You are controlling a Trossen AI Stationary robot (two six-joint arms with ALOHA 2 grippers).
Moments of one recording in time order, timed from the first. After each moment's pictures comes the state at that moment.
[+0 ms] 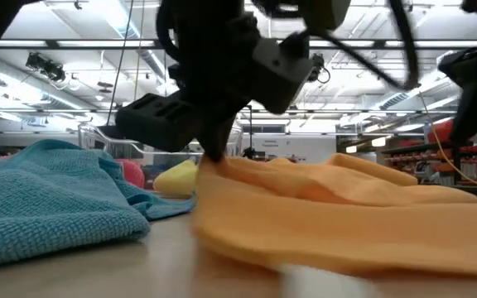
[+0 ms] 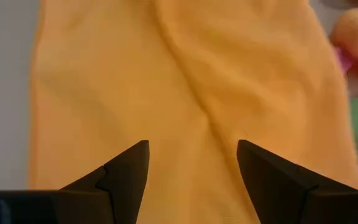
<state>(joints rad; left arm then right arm) -0.42 2.49 2.18 -1.57 -0.69 -0.08 0.83 1.52 0.78 -0.48 0.61 0.67</state>
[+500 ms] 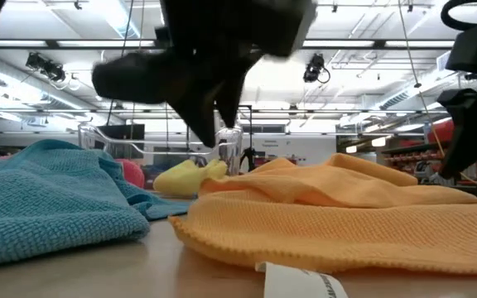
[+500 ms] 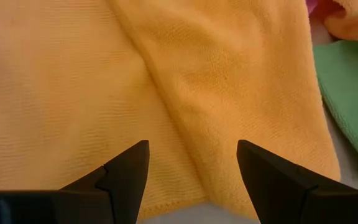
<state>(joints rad) -0.50 2.44 2.21 -1.51 -0.69 -0.04 0.79 1.52 0.65 -0.48 0.63 0.75</state>
